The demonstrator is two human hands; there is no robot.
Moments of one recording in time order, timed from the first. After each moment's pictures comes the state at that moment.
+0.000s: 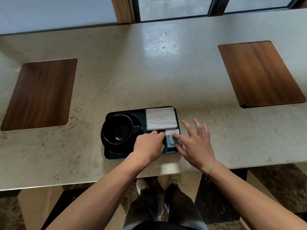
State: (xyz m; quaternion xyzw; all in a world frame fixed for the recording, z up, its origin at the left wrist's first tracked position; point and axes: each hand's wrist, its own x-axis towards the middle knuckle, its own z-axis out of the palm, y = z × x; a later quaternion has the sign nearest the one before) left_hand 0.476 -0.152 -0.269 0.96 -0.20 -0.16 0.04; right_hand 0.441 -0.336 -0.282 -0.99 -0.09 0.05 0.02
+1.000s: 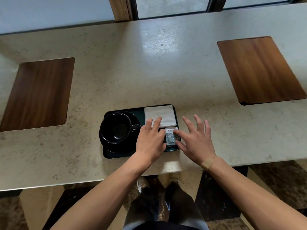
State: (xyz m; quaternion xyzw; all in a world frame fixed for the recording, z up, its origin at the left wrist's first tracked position) left_hand 0.475 -0.159 -0.274 0.97 -0.22 -0.08 0.00; right_hand 0.447 -0.341 -0.286 -1.00 -0.08 0.04 0.02
